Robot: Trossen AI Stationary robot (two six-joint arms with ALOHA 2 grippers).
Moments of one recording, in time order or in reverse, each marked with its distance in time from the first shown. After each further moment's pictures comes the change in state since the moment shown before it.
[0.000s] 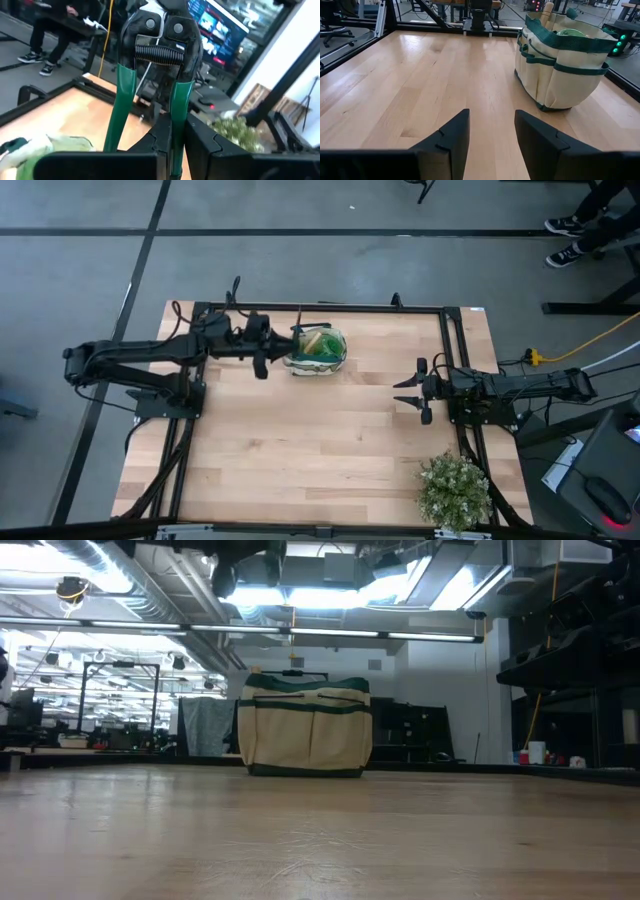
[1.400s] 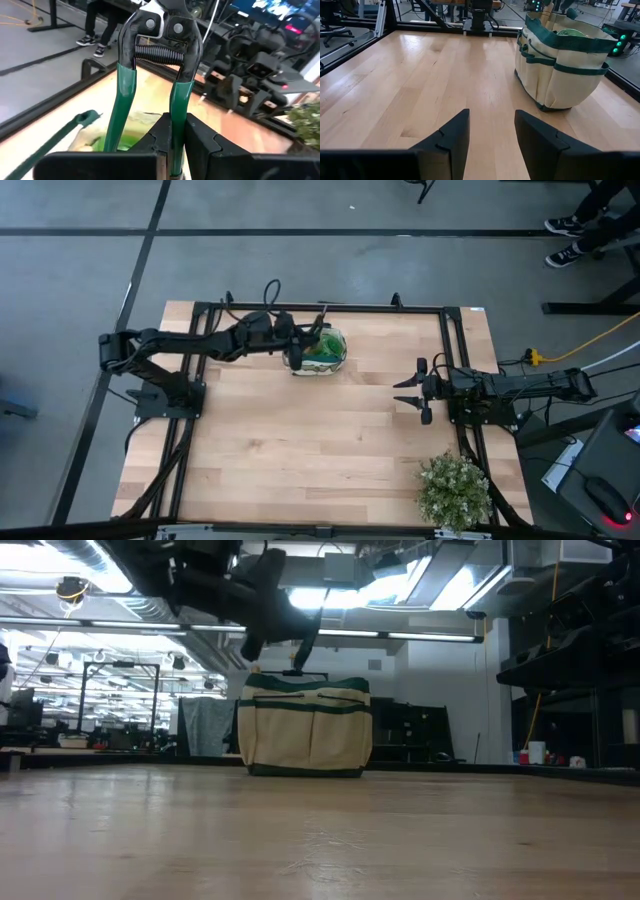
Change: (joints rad) left arm 0.117 0.374 0.001 0.185 -0.066 0.113; right arm 0.000 0.000 0.000 0.000 0.000 0.000
